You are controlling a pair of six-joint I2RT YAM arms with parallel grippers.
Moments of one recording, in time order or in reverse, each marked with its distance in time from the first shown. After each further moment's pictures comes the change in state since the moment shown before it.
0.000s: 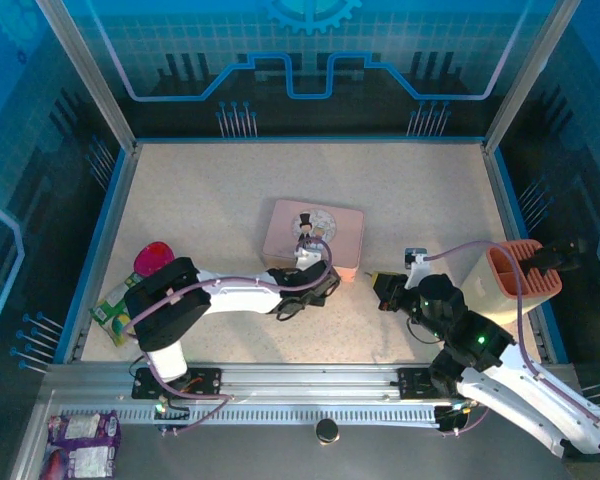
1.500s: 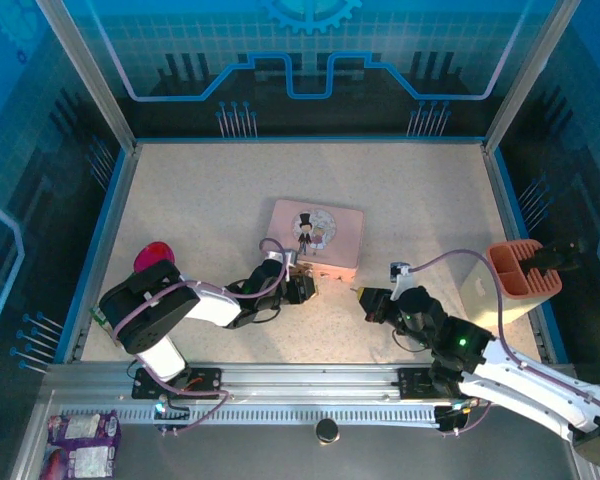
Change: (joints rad) left arm 0.204 -0.097 -0.447 0.816 0.454 -0.067; right arm 0.159 0.065 -0.145 0.156 0.064 0.210
